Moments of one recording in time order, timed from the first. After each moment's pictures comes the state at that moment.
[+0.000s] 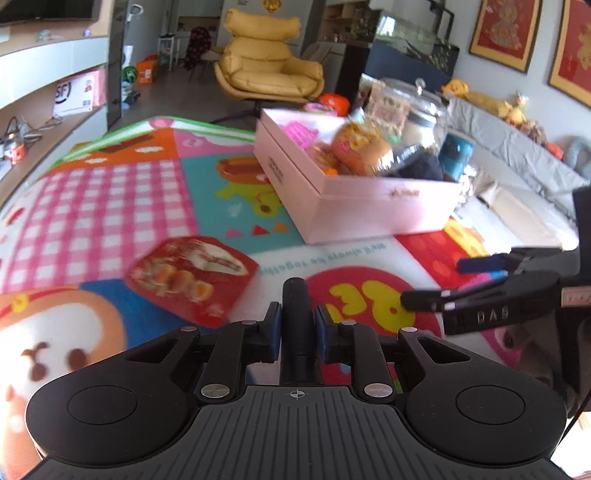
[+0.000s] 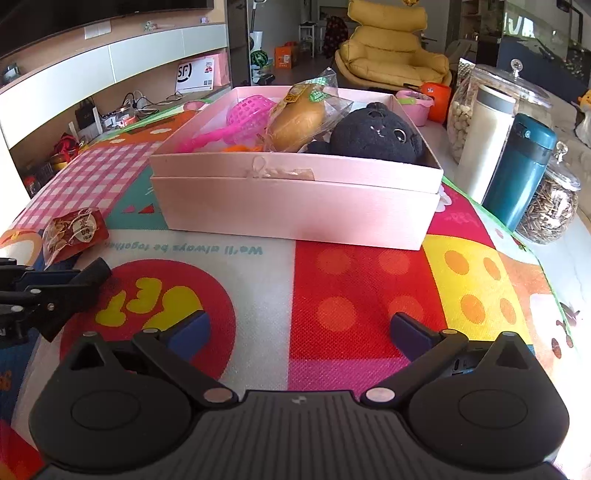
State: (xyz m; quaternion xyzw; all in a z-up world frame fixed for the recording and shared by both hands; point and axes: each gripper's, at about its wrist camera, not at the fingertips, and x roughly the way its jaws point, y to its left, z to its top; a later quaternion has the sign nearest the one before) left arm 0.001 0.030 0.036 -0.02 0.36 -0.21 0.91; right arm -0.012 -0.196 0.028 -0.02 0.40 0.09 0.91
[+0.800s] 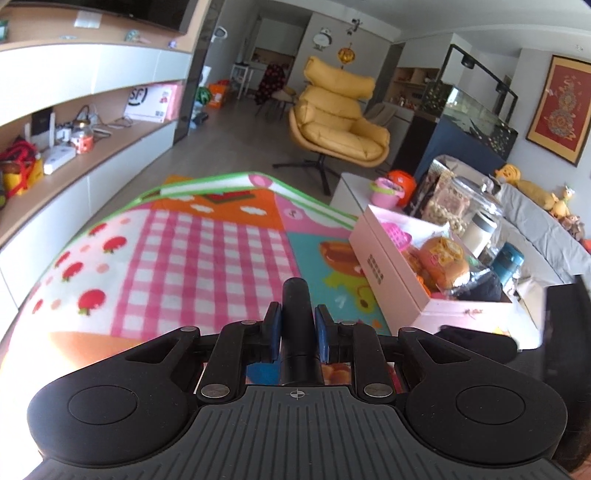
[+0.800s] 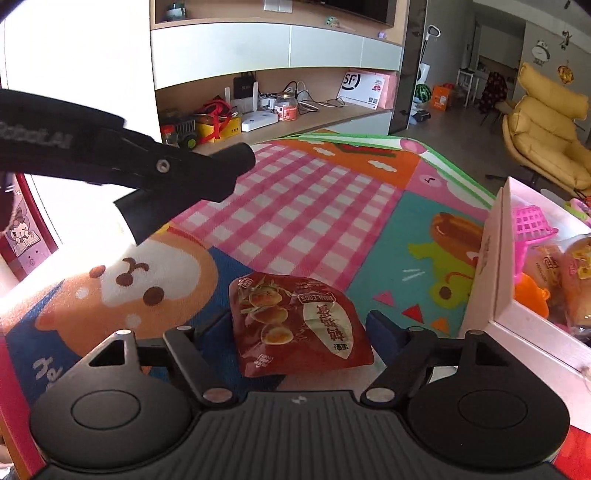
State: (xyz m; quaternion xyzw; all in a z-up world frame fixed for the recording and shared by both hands) left arm 0.024 0.111 0.075 -0.11 0.31 -0.13 0.93; right arm 0.011 -0.037 0.043 -0.14 0.34 0.29 0.88
